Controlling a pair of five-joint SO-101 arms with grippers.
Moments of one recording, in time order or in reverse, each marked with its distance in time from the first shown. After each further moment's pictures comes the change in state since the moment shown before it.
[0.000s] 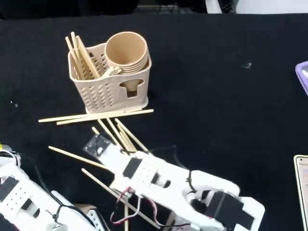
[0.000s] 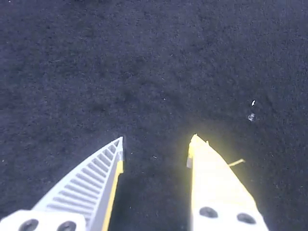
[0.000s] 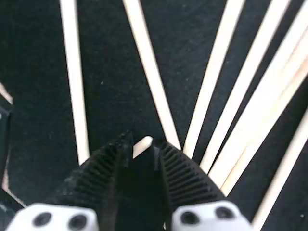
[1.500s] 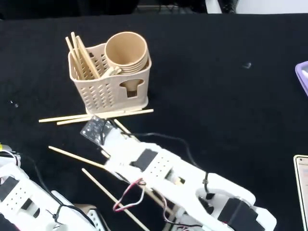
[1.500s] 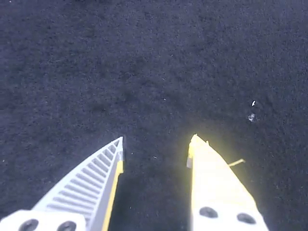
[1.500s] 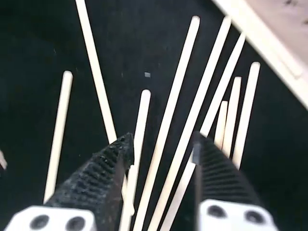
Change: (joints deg) left arm -0.1 0.0 0.0 0.0 0.0; right arm 7.6 -9.0 2.1 -14.8 11.5
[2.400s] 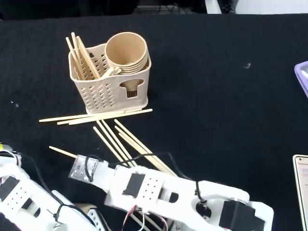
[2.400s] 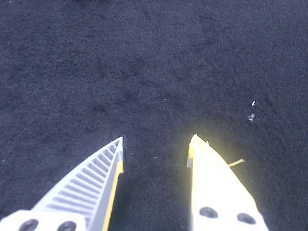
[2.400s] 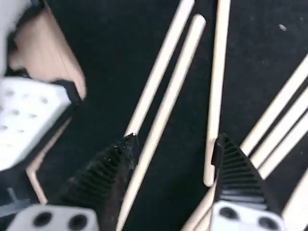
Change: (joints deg) left arm 0.0 0.0 0.0 0.0 0.0; right arm -16.4 -0.1 3.5 7.0 -1.7
